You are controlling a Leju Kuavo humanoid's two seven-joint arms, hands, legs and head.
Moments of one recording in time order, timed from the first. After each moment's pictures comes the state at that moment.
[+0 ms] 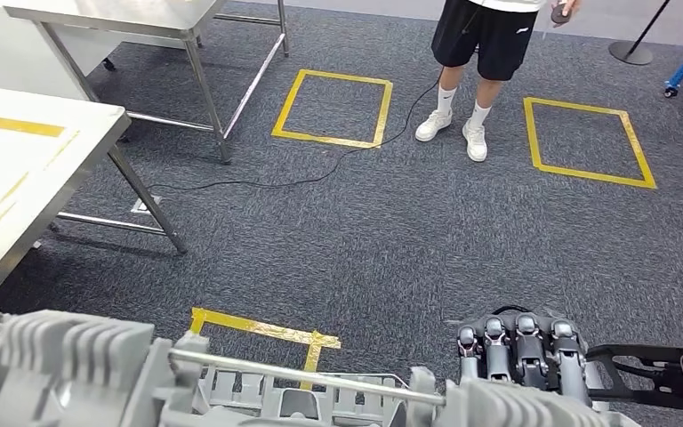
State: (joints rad) left arm 0.04 0.10 -0.47 -0.41 0.49 0.22 -0.26; right arm -0.10 -0.11 0.36 -2.01 -0.66 0.94 -0.35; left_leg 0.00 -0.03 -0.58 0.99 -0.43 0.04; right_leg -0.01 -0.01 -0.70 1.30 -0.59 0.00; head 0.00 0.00
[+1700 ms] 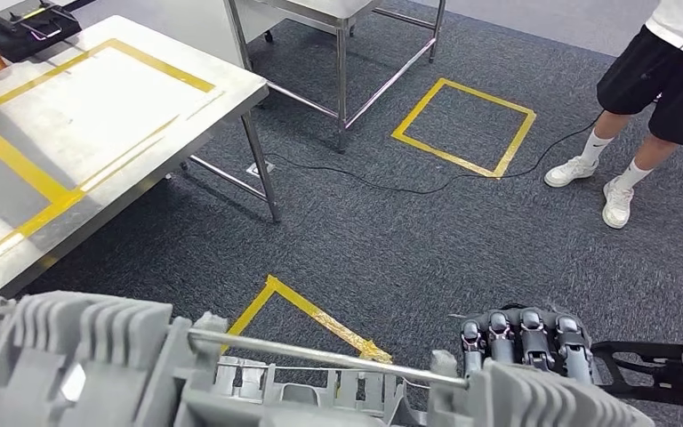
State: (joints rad) left arm 0.04 0.12 -0.47 -0.42 0.47 0.22 -0.24; right arm -0.11 -0.10 0.35 -2.00 -0.65 0.94 -0.37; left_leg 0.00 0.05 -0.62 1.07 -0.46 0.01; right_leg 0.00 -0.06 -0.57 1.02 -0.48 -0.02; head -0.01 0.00
